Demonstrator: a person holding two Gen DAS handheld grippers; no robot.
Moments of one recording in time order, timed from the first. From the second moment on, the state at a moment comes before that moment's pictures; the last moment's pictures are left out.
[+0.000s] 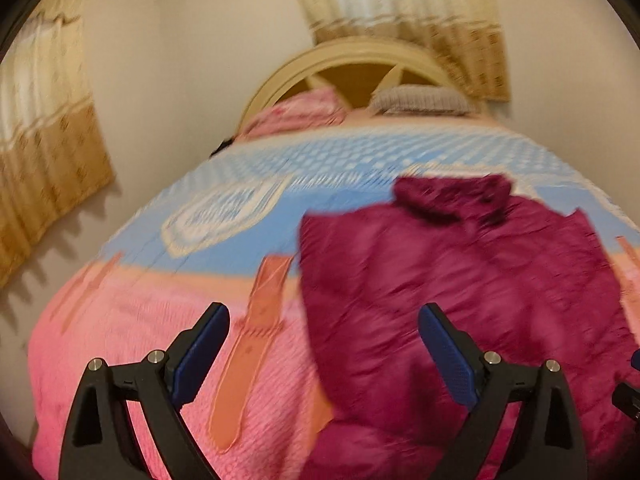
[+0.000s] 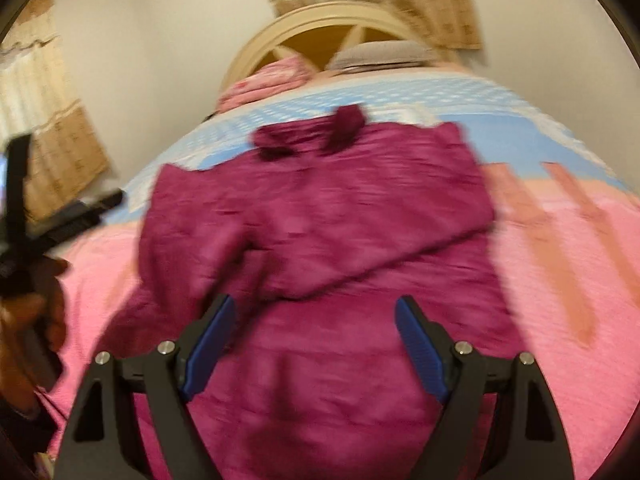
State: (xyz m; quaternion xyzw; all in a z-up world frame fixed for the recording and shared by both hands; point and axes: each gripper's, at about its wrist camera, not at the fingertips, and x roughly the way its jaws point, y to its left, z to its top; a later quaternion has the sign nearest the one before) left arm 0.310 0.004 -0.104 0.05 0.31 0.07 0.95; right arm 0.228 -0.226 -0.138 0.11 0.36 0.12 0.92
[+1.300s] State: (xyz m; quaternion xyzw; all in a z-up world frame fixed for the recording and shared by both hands) left arm 0.400 -0.039 -0.164 0.04 0.39 0.01 0.92; right arm 0.261 -0.202 -0.142 0.05 0.37 0.11 0.92
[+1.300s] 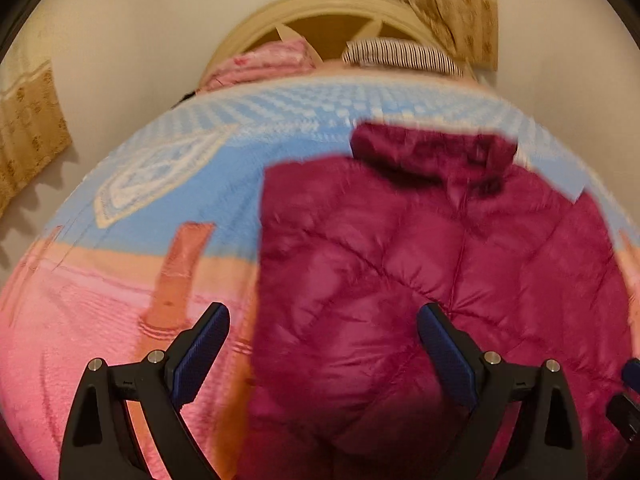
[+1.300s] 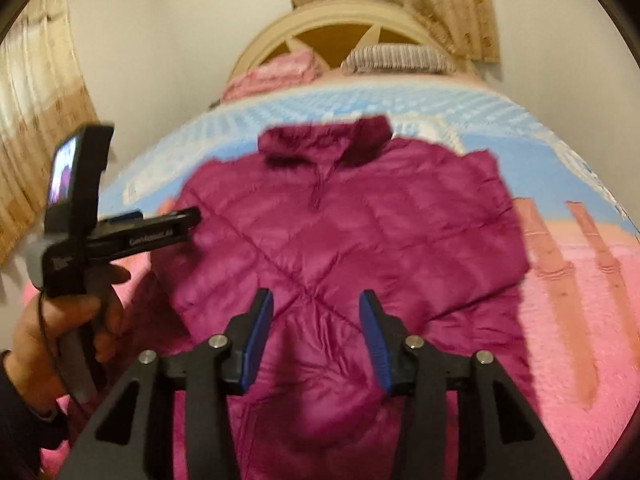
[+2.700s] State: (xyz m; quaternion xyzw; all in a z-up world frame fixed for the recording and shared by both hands) left arm 0.417 -0.018 -0.212 -0.01 0.45 0.00 0.89; right arm 0.279 -0.193 -0.187 0.02 0.41 0.09 0.91
